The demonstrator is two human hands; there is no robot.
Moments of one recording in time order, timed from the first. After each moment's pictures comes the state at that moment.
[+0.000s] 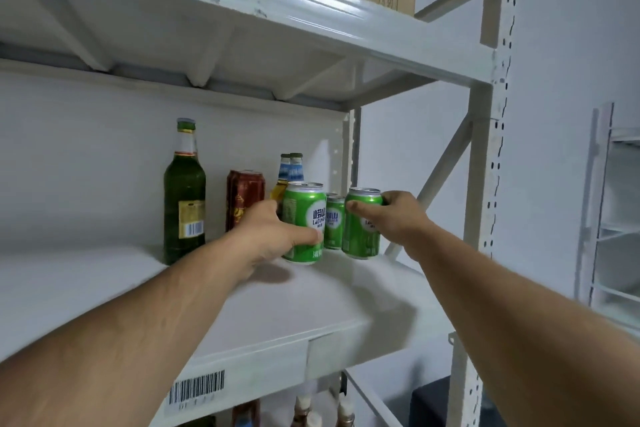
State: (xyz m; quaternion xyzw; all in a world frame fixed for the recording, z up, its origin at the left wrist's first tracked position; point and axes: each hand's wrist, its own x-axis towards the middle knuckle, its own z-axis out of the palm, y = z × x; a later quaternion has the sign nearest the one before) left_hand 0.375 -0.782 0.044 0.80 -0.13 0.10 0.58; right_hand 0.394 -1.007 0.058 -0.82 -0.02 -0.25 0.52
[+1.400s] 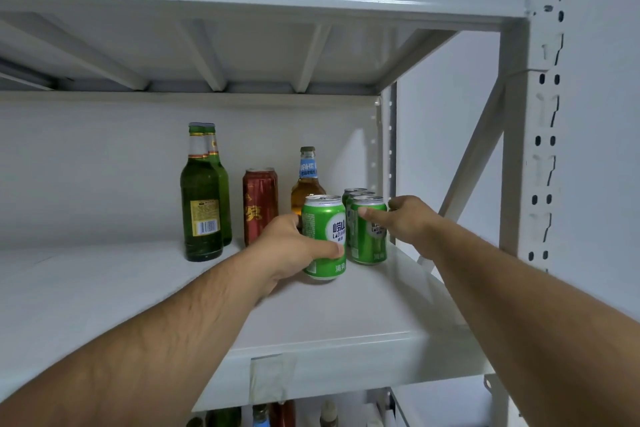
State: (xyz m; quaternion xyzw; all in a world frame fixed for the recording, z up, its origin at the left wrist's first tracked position) left_hand 0.400 -0.852 0.022 0.80 -0.02 0.13 0.58; right_hand 0.489 -1.054 0.040 -0.85 -0.10 -0.12 0.50
